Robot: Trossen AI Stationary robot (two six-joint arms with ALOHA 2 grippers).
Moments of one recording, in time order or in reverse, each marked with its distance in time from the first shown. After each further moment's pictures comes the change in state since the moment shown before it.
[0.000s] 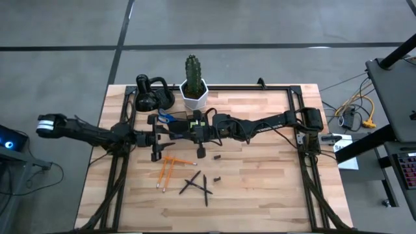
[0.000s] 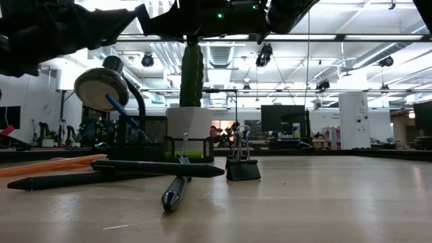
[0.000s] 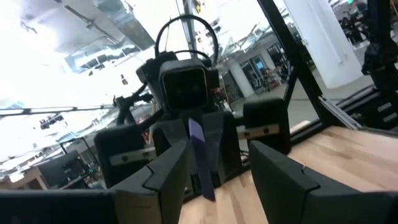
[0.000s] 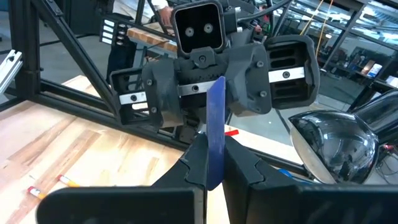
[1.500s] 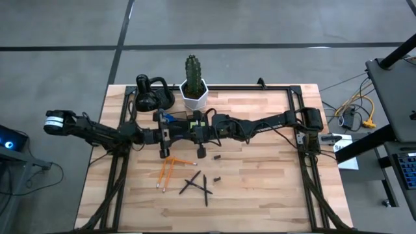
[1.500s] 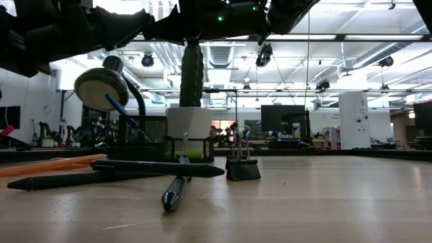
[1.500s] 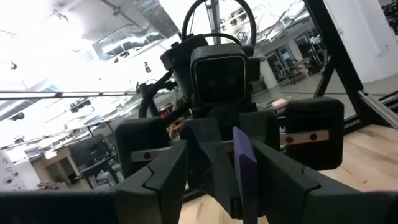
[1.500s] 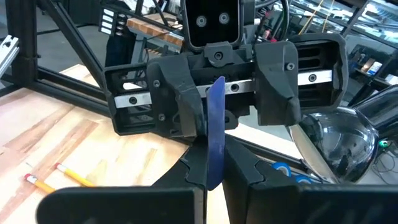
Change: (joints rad) left arm 0.000 0.202 0.071 0.135 -0.123 -0.007; right arm 0.000 0.000 0.000 -0.026 0.006 -0.027
